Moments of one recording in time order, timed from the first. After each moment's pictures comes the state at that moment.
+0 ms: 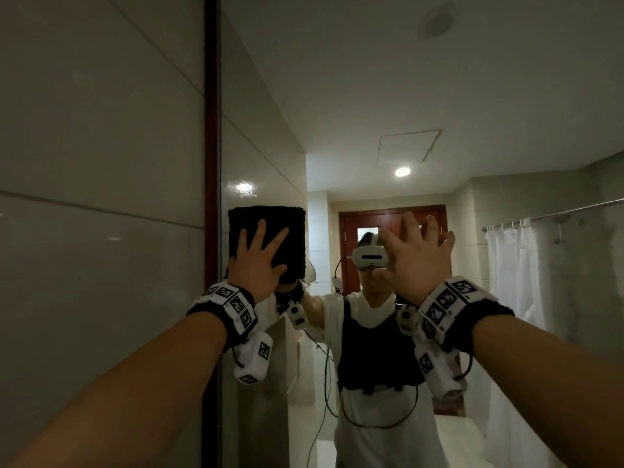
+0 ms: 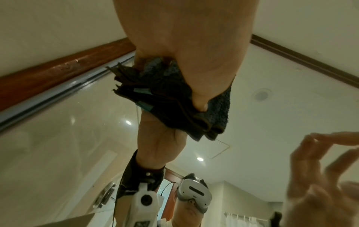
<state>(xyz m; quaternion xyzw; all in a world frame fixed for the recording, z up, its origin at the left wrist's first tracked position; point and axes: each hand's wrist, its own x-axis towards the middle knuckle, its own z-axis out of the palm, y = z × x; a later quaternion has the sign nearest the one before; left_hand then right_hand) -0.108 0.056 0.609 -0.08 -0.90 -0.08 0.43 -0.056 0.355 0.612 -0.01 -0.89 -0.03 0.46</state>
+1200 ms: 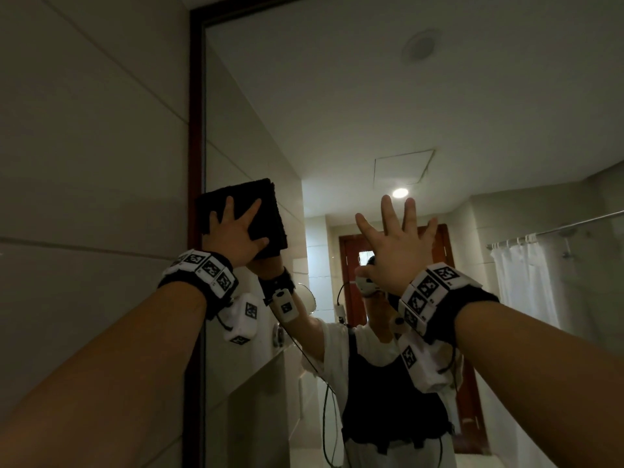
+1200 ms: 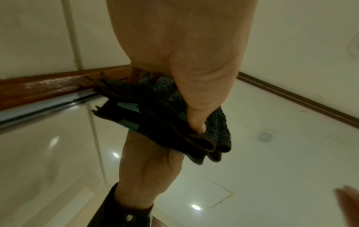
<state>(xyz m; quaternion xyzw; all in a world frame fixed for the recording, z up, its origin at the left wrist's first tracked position) -0.115 0.048 0.719 -0.04 -0.89 -0.12 0.44 -0.087 0.342 0.665 0.01 -0.88 -0.04 0.47</state>
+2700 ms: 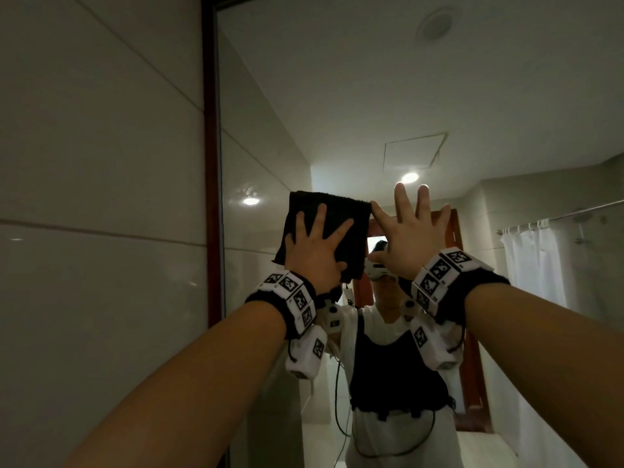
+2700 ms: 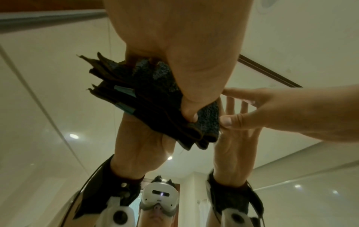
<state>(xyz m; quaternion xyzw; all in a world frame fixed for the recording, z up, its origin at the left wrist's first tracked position) -0.099 0.149 0.653 -0.14 -0.88 0.03 0.45 -0.084 0.341 0.663 0.01 -0.88 -0.04 0.47</state>
